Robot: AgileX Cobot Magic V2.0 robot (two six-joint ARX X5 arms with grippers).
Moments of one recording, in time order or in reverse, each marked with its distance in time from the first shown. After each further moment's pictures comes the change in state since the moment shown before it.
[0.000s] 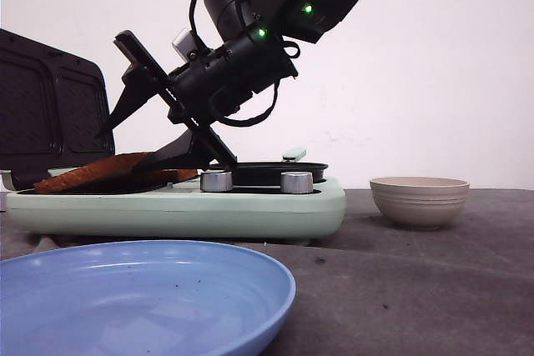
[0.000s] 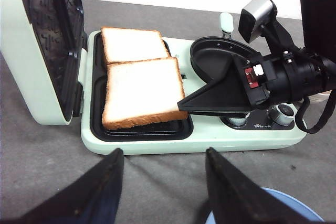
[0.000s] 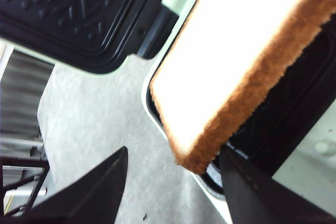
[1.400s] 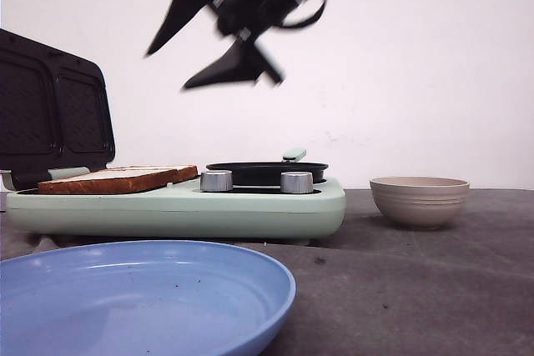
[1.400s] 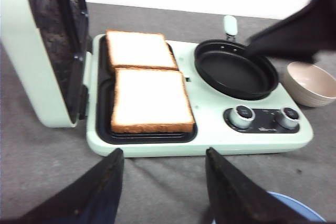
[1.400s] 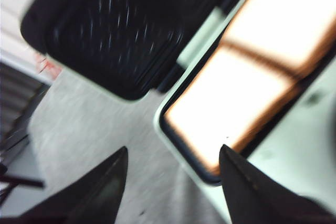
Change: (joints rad) left arm 0.000 0.000 0.000 0.008 -0.029 0.000; right arm -0.092 -0.289 -0.003 -0.229 0.119 -0.186
